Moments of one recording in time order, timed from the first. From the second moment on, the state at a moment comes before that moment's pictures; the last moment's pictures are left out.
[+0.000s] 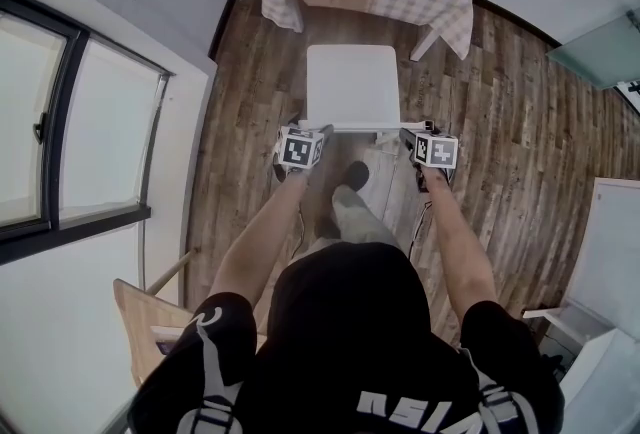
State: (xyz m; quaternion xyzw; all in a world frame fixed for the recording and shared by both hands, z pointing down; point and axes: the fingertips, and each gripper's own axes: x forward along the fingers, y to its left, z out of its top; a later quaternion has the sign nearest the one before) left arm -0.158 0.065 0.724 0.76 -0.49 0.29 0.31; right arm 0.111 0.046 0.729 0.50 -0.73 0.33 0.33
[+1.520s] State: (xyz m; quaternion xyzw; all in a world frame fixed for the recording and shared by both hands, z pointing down) left arm -0.158 -0.146 0.721 0.75 -0.48 0.33 0.31; right arm 0.115 -0.145 0.731 0.50 -0.72 0.36 0.32
